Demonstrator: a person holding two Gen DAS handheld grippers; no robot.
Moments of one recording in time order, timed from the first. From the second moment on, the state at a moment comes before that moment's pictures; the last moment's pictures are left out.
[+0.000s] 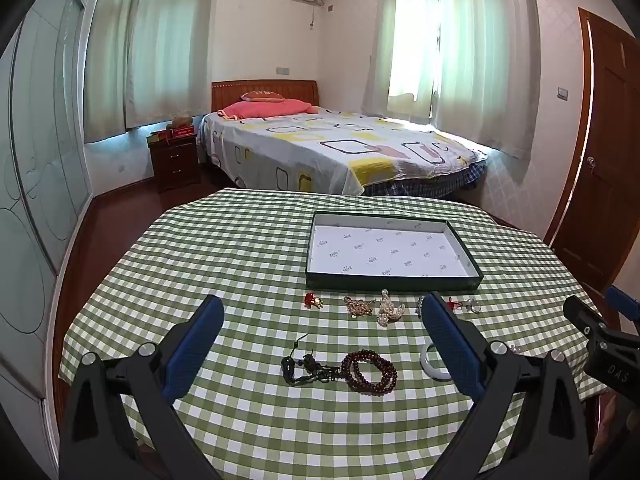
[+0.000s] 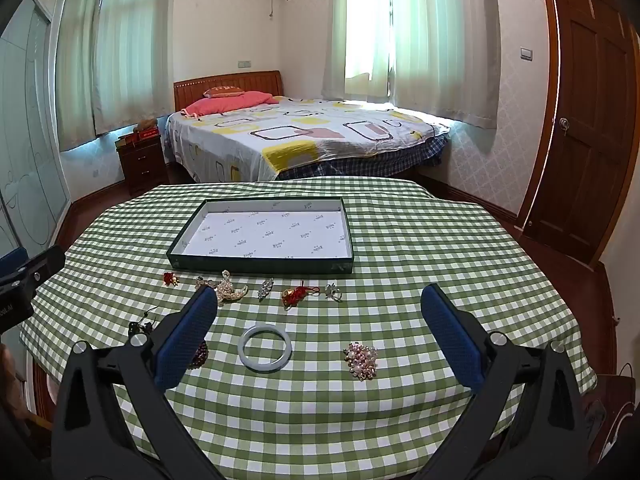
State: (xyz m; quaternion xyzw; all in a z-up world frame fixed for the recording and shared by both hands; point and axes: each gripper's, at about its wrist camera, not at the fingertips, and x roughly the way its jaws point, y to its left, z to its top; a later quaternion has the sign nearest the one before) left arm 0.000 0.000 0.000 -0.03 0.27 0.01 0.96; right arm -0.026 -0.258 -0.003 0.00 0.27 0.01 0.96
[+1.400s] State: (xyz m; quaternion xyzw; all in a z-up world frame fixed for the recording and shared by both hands) left arm 0.001 0.001 0.002 -0.03 0.27 0.01 0.96; right arm -0.025 -0.257 0.000 0.00 0.27 0.01 0.96
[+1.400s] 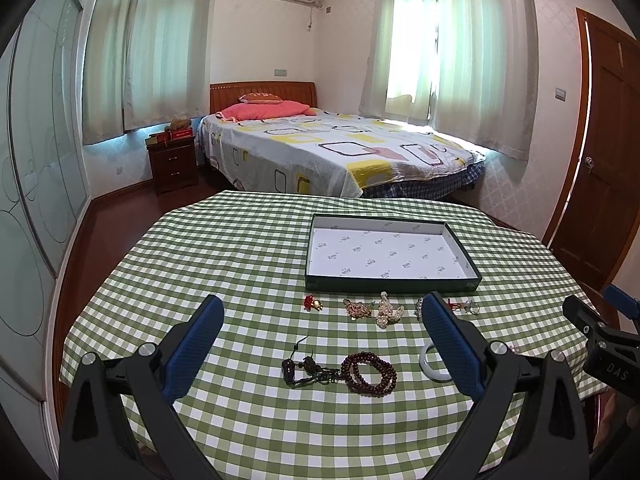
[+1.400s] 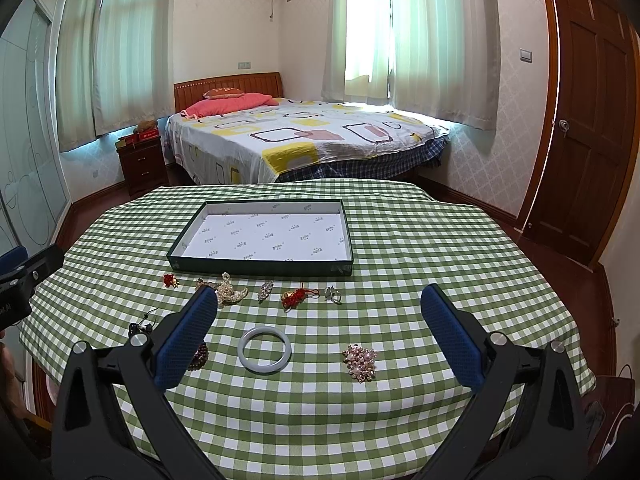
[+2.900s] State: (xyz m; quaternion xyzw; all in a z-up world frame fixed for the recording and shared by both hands) left arm 0.007 0.006 -0.010 -0.03 0.29 0.02 0.96; right arm -0.014 -0.262 -0.013 0.00 0.27 0.02 0.96
